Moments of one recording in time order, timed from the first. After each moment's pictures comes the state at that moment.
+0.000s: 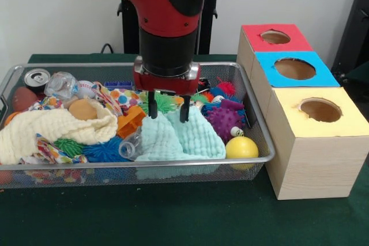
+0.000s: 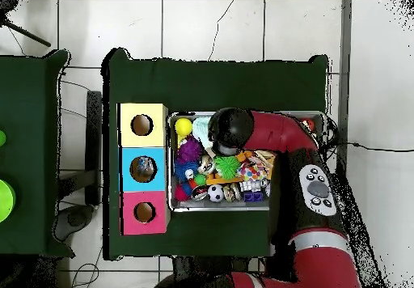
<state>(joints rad) -0.35 -0.48 0.10 1.37 -0.19 0.79 1.75</state>
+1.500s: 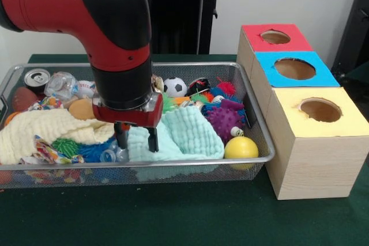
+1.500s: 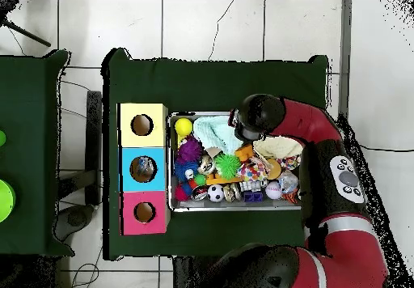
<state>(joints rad) -0.50 -0.37 0.23 1.22 -0.24 0.83 1.75</state>
